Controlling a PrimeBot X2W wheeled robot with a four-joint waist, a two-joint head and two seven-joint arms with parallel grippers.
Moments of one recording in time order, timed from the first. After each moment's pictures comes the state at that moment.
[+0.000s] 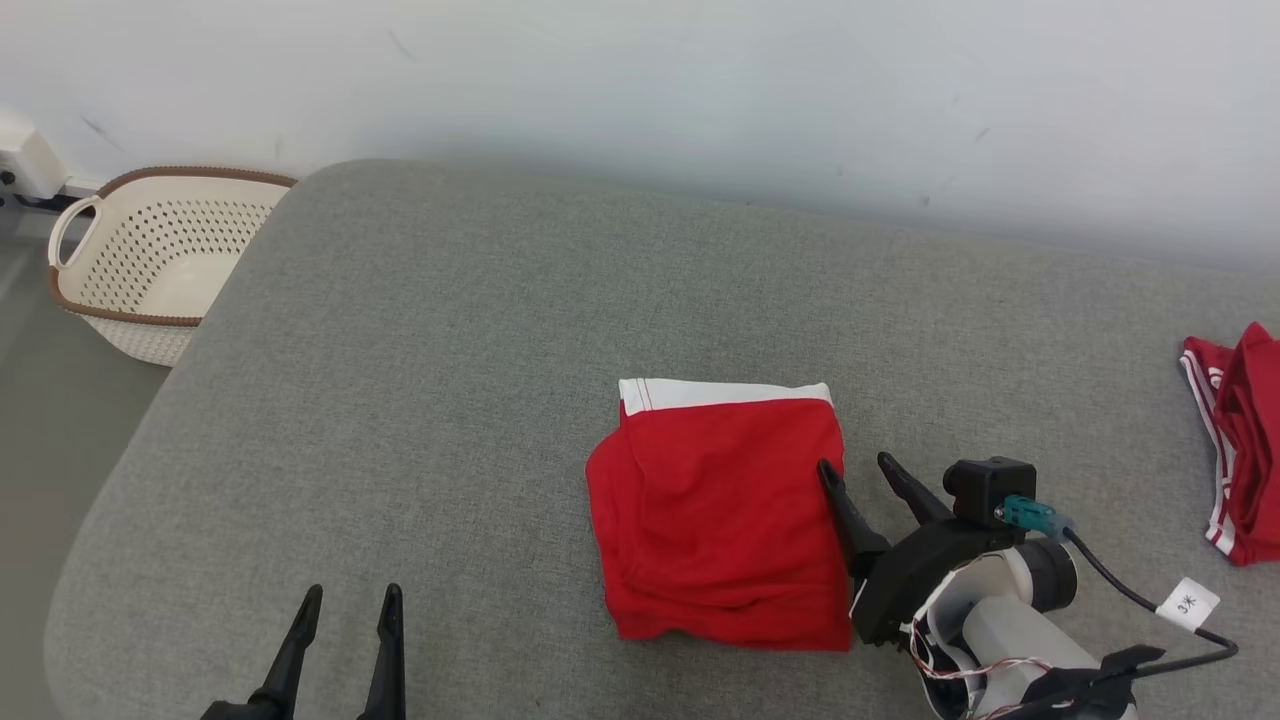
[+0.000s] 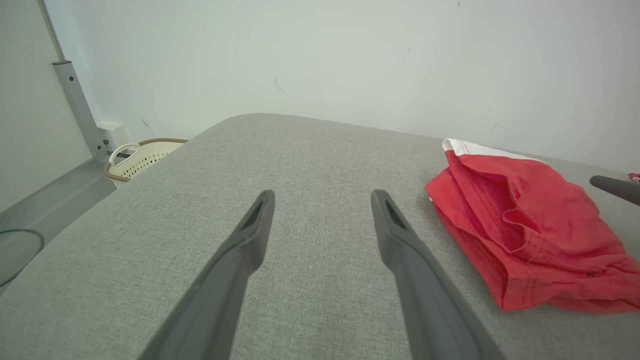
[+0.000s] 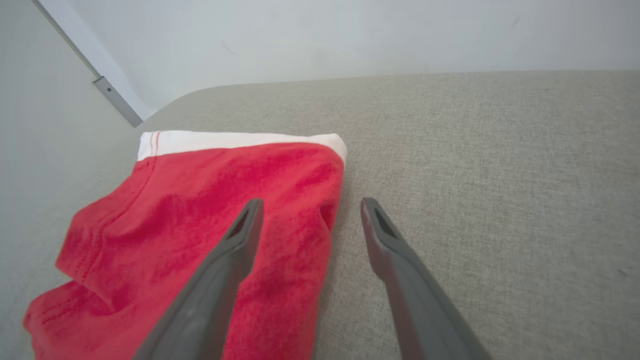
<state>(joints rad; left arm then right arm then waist) -0.04 0.05 -0.03 0.07 -0.12 -0.02 -0.26 -0.56 -0.20 0.63 0.78 0.60 0.13 -0.25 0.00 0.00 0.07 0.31</state>
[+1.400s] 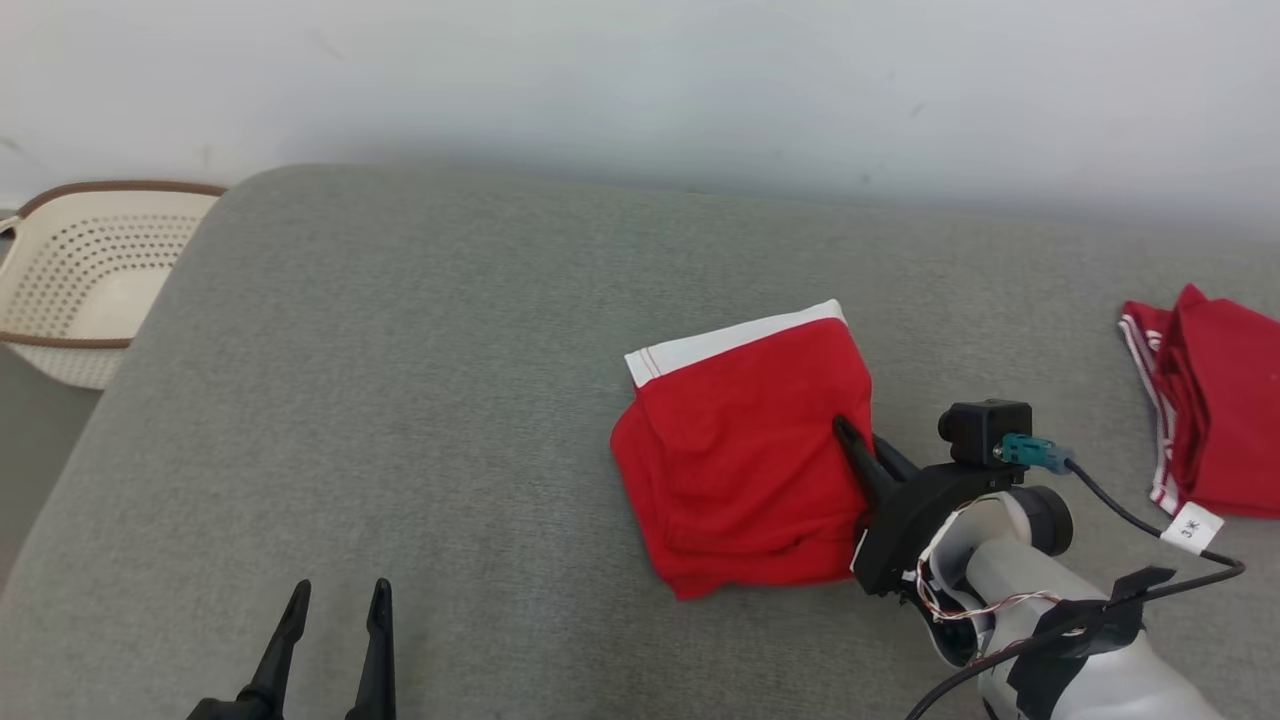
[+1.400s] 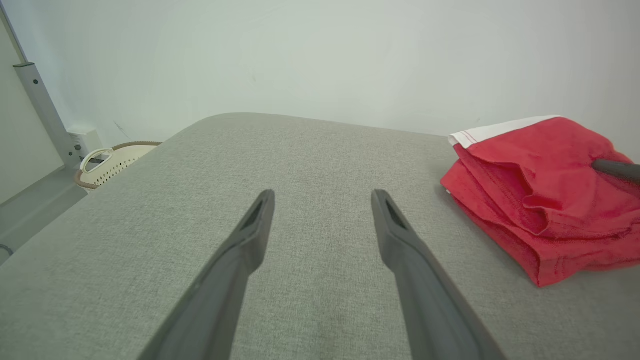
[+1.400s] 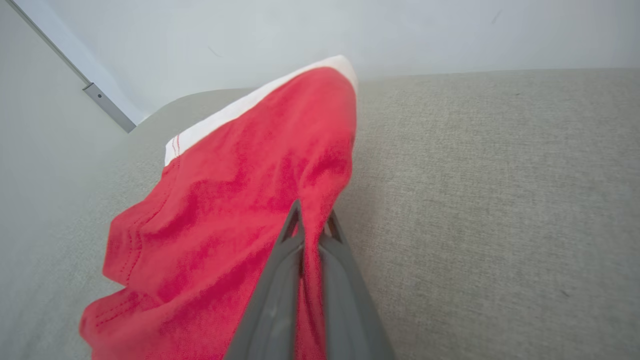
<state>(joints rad) -0.04 0.05 -0.02 0.07 -0.12 -0.02 -0.26 -0.73 -0.26 0.97 0.87 0.95 0.13 -0.24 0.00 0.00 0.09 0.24</state>
